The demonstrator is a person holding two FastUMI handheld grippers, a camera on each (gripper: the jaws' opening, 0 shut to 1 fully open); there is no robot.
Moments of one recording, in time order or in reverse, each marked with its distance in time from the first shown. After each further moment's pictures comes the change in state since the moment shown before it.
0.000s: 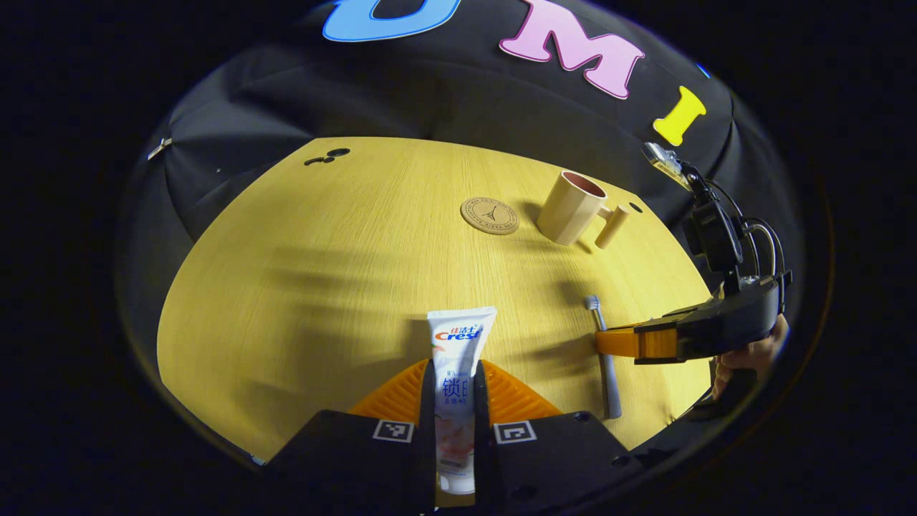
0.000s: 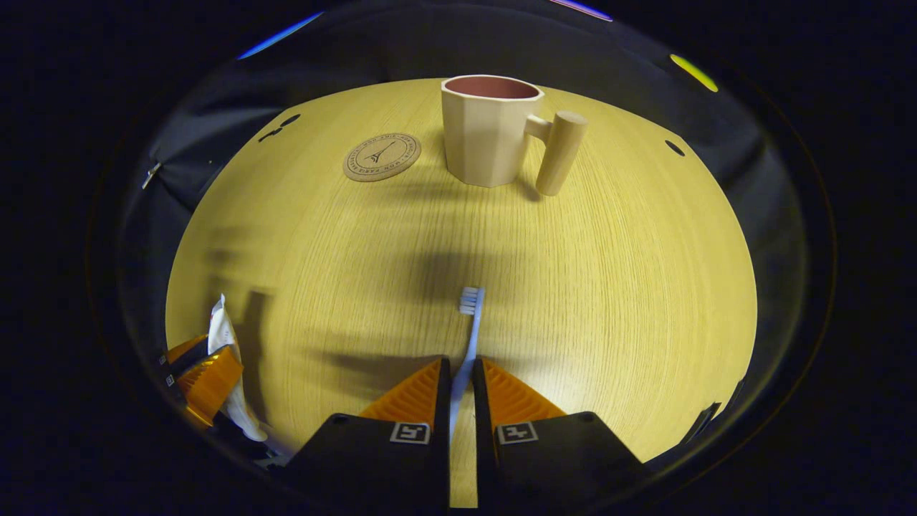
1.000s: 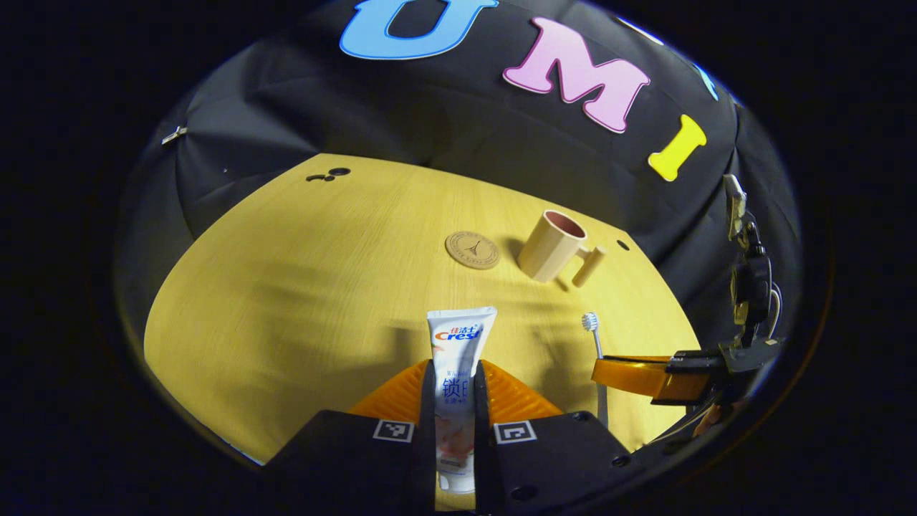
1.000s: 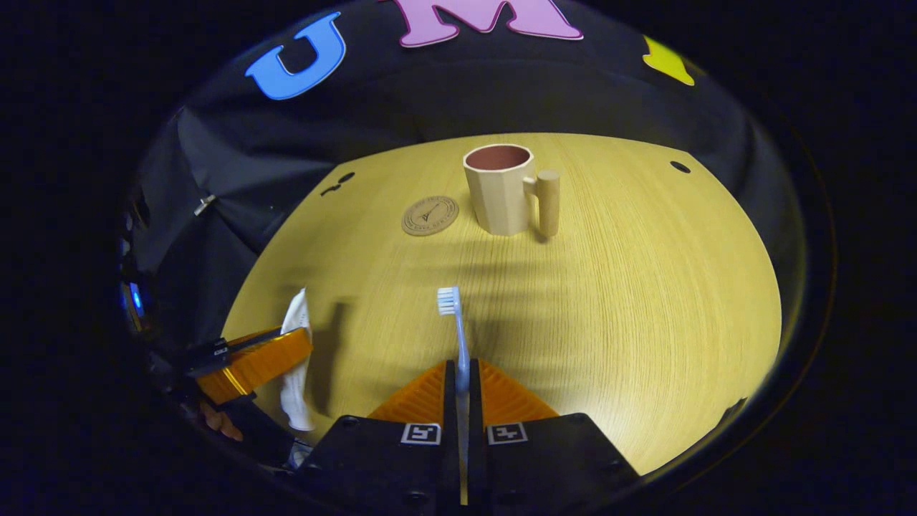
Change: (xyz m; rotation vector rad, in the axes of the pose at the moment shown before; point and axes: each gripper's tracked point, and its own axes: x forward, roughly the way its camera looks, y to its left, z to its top) left arm -0.015 -0.036 0.031 -0.078 -0.146 -0.048; right arm -0.072 0.009 0.012 0.061 -0.297 0.259
